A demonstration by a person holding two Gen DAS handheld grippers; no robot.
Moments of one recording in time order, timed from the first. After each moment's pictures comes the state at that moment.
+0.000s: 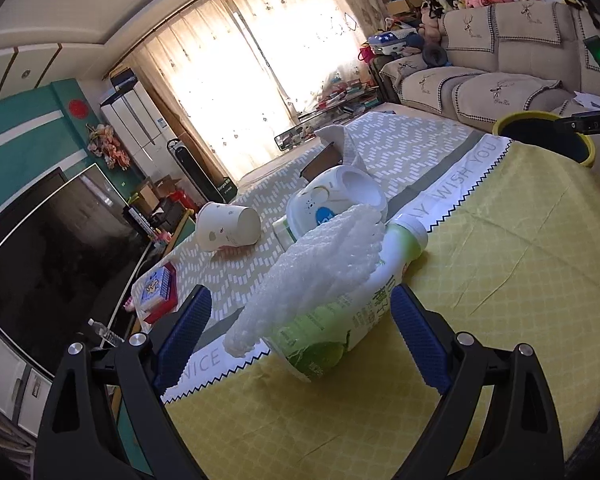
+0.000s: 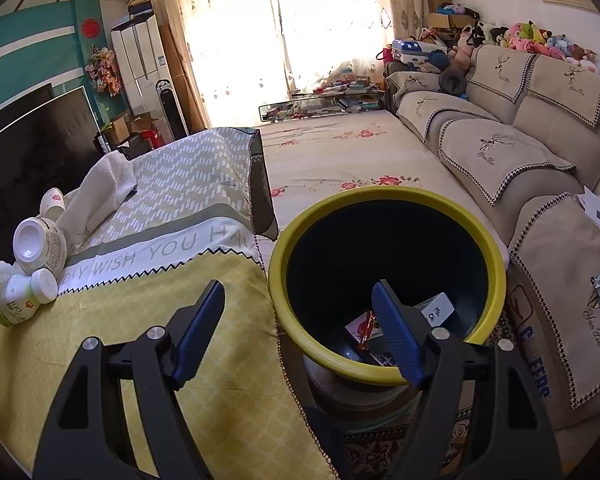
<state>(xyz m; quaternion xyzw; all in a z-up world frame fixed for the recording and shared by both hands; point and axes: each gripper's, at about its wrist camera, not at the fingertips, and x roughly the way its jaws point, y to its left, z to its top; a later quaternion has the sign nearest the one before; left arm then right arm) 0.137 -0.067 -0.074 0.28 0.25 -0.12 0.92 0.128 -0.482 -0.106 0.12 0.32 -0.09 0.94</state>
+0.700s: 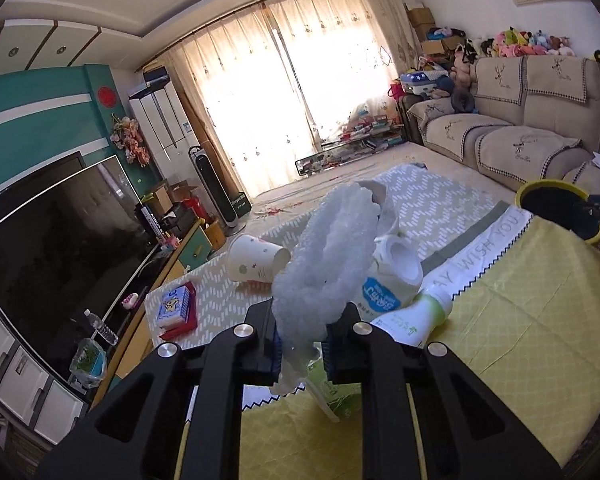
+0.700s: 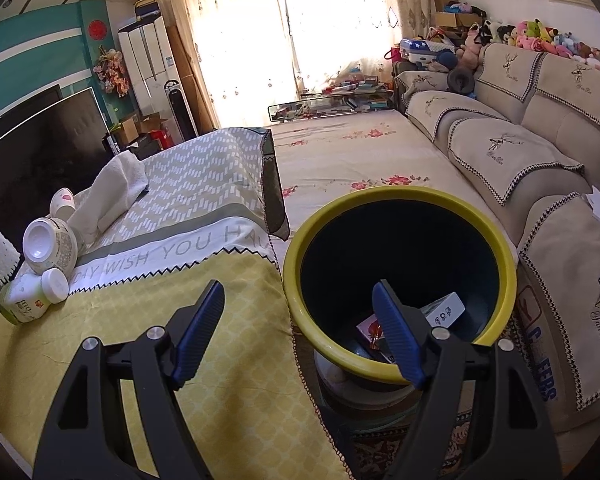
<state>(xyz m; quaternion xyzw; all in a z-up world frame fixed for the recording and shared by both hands) 0.141 -0.042 -0.016 0.20 0.21 -0.10 0.95 0.126 -0.478 -0.103 0.12 0.32 -0.07 0.94</state>
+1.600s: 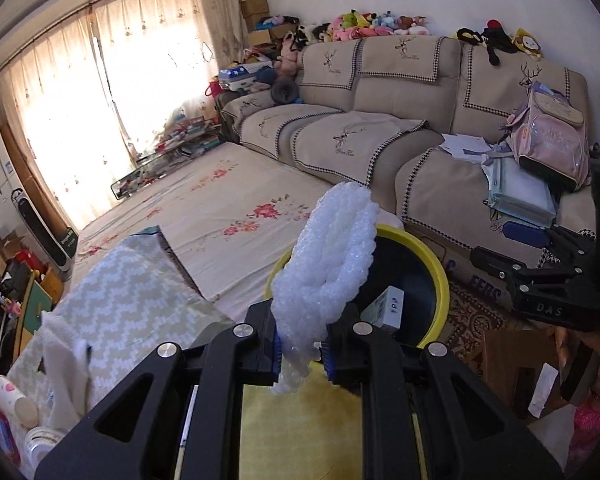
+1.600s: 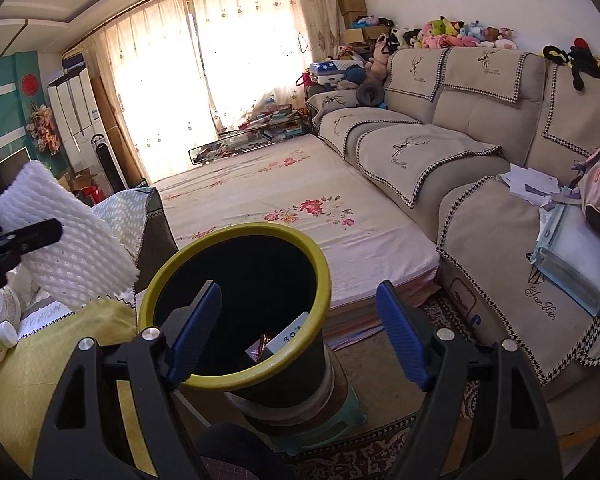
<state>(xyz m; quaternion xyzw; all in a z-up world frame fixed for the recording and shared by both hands) 0.178 -0.415 -0.040 0.23 0.28 -0.40 0.84 0.044 -0.605 -0.094 0.17 0.26 -0.21 0.93</state>
